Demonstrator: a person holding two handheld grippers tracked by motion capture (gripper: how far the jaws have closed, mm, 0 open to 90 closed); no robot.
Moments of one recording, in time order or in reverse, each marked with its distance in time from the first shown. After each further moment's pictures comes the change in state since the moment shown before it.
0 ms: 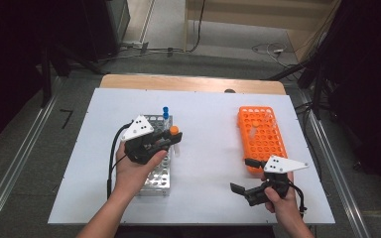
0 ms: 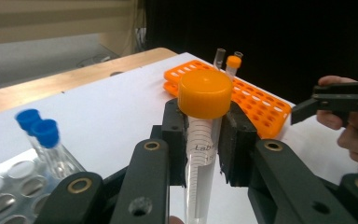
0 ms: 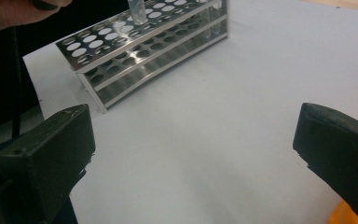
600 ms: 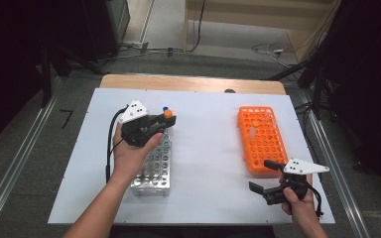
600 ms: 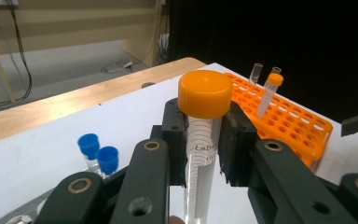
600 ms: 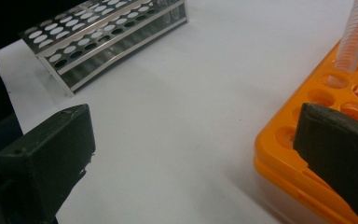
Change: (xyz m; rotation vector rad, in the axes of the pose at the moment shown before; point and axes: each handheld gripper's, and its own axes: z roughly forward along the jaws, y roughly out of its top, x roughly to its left) left arm 0.031 0.015 0.010 -0.019 0.081 -0.008; right arm -0.030 -0.024 -0.031 0.003 -0.069 0.059
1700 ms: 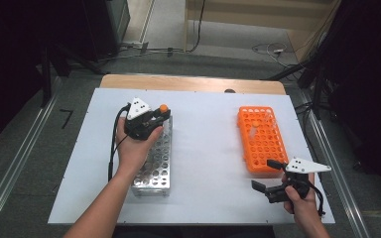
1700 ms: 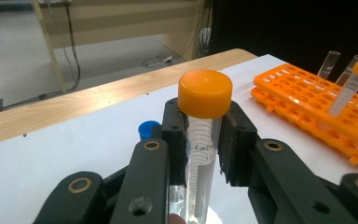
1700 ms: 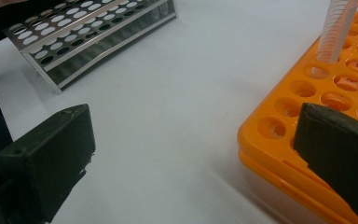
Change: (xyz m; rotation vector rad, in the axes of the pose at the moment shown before) left arm 0.021 -0.018 0.026 0.018 0.172 0.014; right arm -0.006 -0.003 -0.001 0.011 -0.026 0.005
